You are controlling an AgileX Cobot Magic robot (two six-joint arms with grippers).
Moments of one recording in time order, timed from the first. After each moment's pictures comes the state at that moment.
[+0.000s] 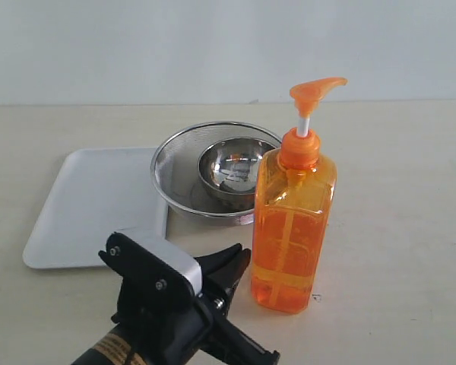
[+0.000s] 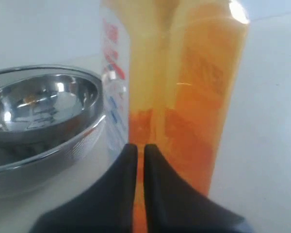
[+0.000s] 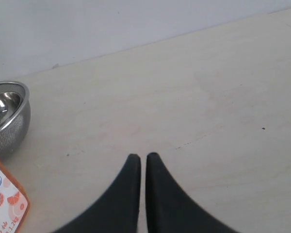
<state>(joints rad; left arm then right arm) -1.27 1.87 -0.44 -0.68 -1.21 0.17 -0.01 0.00 0.00 0.06 0.35 0.19</state>
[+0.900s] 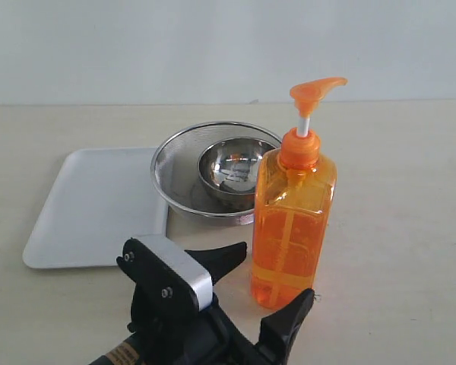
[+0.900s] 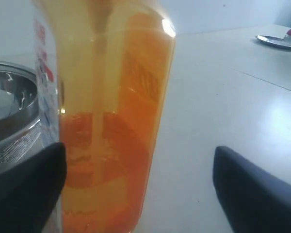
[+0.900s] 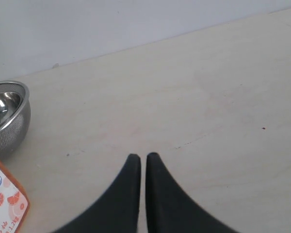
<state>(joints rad) -1.28 1.87 -0.44 -0.51 -1.21 0.00 -0.01 0.00 0.00 0.06 0.35 0.19</state>
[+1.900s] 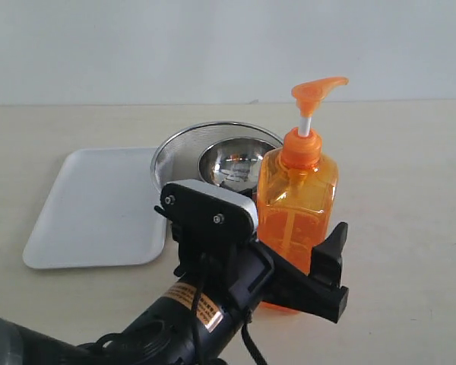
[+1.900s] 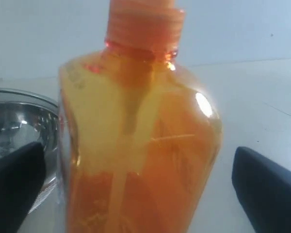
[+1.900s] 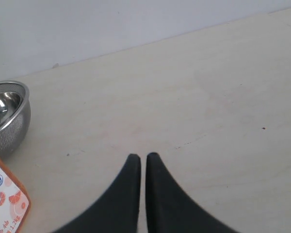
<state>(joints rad) -1.24 1.87 -0.67 -0.72 -1.07 0.15 -0.01 0.00 0.00 0.06 0.35 0.19</state>
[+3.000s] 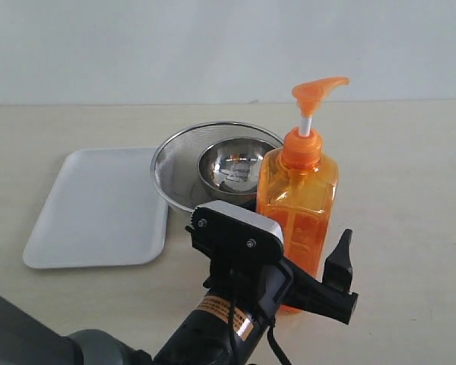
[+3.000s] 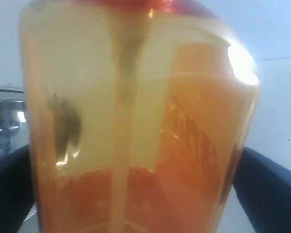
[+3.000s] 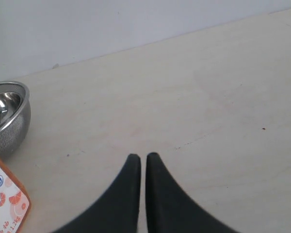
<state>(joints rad) -1.24 2.08 -0.78 -0.73 -1.21 0.16 -0.01 0.00 0.00 0.06 0.35 0.19</state>
